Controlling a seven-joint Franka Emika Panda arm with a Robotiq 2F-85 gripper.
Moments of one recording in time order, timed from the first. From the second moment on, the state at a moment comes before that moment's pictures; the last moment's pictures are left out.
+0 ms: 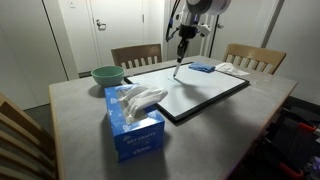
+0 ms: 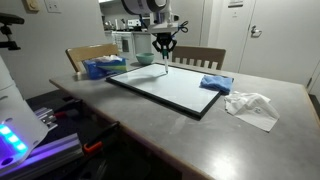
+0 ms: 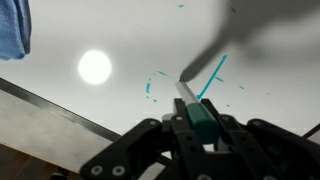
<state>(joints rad) -0.08 0.44 0.10 -2.00 -0.04 2.62 -0.51</state>
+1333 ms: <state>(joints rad) -0.10 0.44 0.11 -1.99 0.02 2.54 -0.51</state>
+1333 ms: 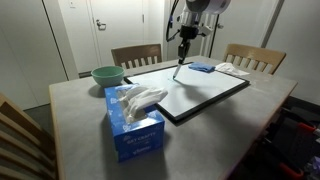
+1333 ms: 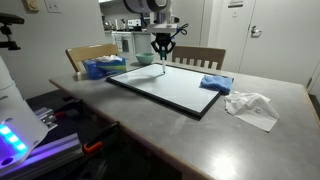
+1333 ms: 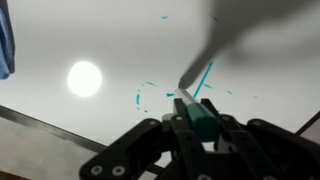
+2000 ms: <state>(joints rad) -0.10 0.44 0.11 -1.97 0.02 2.36 -0.51</state>
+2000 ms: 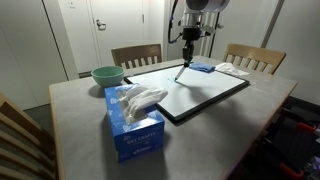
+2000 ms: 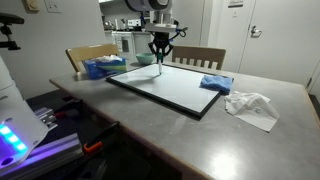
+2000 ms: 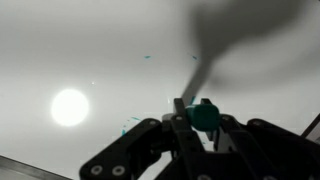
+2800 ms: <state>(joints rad) -0.10 0.44 0.08 -1.96 0.01 2.20 -0.48</state>
